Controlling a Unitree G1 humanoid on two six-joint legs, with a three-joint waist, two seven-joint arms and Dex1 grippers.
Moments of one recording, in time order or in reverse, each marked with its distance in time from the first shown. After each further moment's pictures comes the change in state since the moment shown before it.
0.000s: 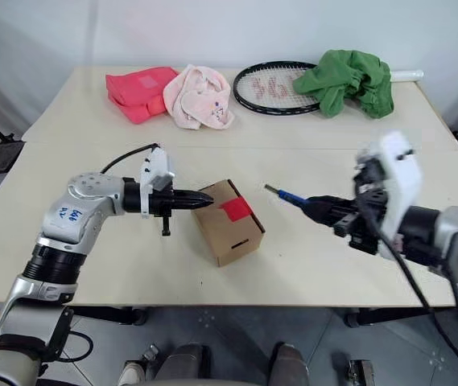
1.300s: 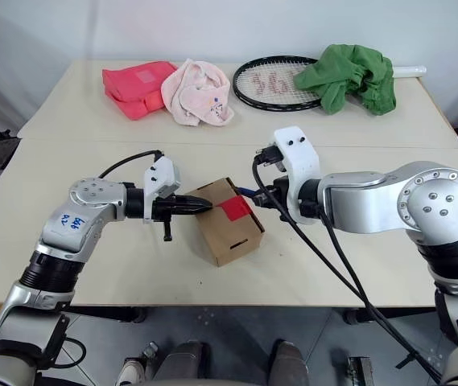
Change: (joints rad) left arm 0.045 0.015 -0.018 -0.094 0.048 0.038 0.066; right arm -0.659 0.494 0.572 0.305 0.002 0.219 -0.497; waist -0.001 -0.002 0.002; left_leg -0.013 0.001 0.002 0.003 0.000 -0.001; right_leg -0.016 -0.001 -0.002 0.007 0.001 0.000
